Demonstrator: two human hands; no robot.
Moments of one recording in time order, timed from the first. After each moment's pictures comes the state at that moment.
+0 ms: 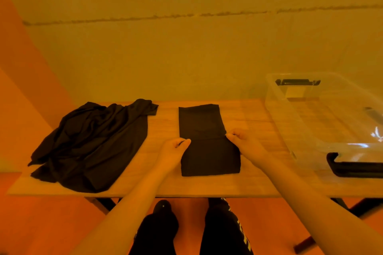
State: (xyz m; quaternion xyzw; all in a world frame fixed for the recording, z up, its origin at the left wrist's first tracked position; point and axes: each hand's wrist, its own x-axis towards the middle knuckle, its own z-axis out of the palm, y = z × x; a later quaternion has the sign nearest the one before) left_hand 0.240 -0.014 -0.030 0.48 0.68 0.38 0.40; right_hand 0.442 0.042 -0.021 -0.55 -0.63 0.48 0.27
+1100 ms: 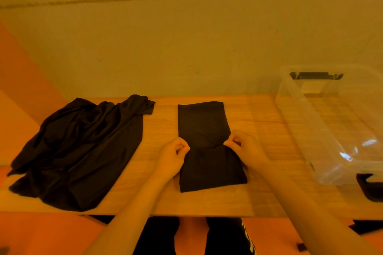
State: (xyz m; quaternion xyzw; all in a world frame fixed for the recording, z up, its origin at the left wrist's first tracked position) left_hand 0.227 0.025 -0.059 0.53 0.71 0.32 0.31; right_hand 0.427 0.082 -0.052 -0.56 -0.71 0.36 0.24
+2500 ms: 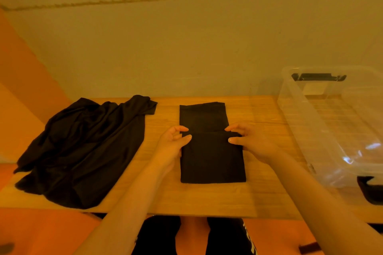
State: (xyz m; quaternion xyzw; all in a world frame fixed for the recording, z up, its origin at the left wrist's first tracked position) left_hand 0.228 0.037 -0.027 0.33 0.65 0.47 0.50; right_hand 0.436 0.097 -0.022 -0.53 -0.62 0.53 0.24
